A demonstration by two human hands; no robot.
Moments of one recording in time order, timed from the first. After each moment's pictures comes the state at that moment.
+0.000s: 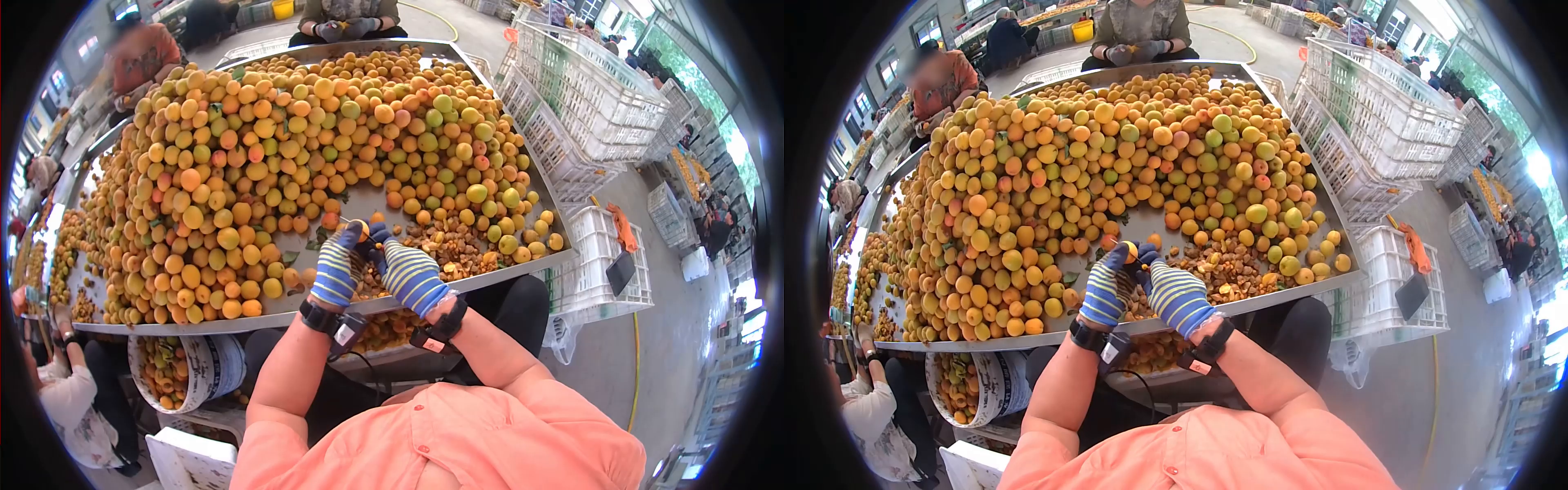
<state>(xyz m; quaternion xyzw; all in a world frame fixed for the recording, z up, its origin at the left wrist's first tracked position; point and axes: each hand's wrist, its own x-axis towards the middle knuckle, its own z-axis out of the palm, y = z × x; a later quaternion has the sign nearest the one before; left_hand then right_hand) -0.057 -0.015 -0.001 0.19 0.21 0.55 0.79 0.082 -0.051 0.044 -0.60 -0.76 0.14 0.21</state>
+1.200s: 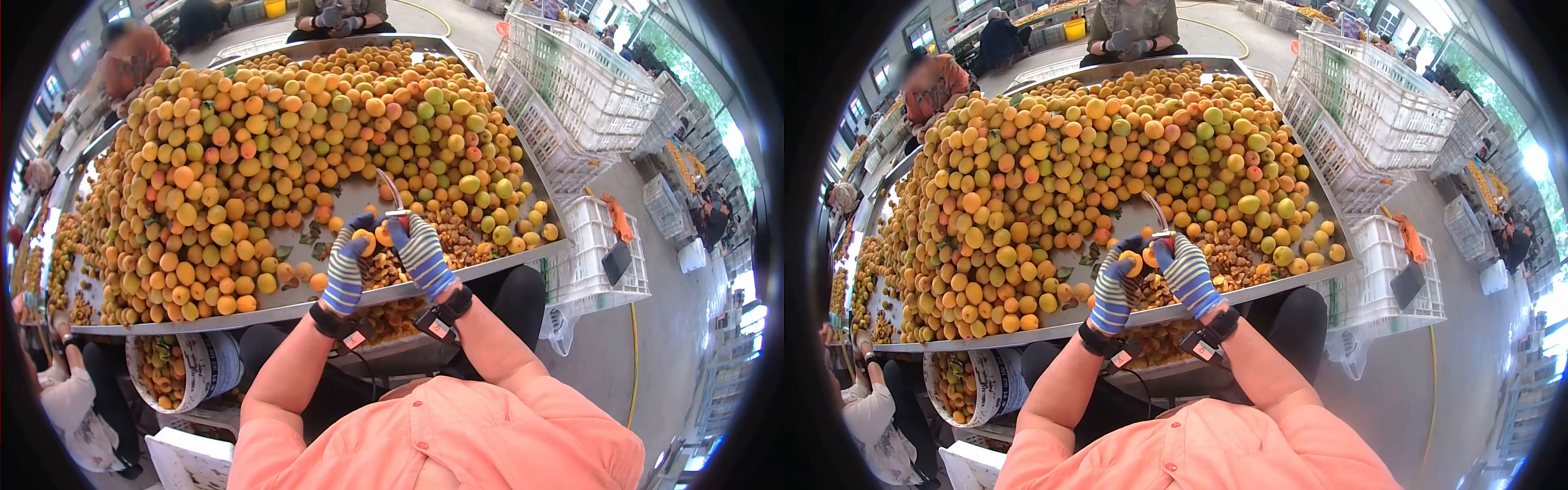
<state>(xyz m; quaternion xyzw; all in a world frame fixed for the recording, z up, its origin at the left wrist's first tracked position) -0.037 -0.039 0.008 0.29 0.27 0.56 0.72 0.106 -0.030 0.013 -0.55 -0.59 0.33 0.50</state>
